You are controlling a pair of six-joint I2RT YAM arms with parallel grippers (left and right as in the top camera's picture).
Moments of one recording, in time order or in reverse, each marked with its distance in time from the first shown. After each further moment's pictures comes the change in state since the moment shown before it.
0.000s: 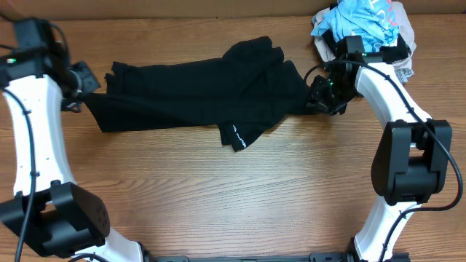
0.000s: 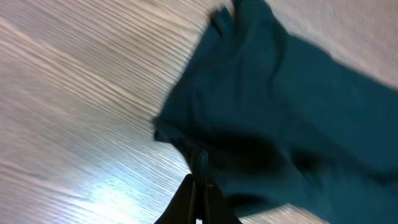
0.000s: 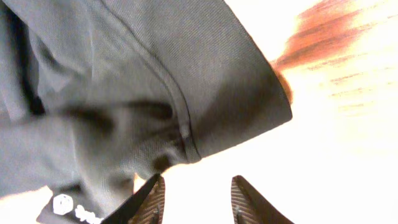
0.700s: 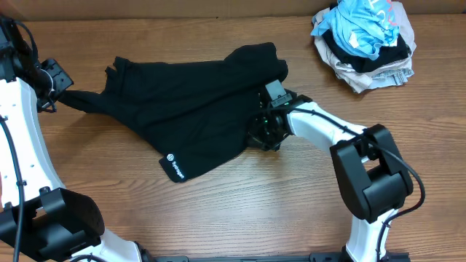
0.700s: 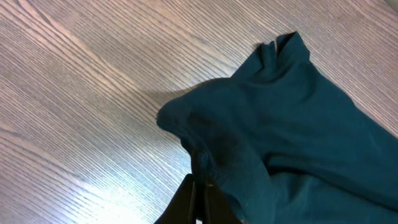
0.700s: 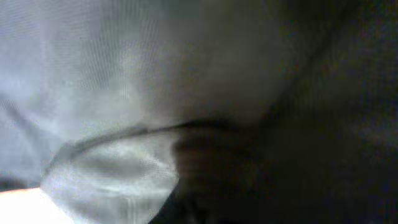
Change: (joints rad) left arm 0.128 0.000 0.114 -0.039 -0.033 -0.016; right arm 0.409 -0.035 -0.355 0.435 -0.091 0.443
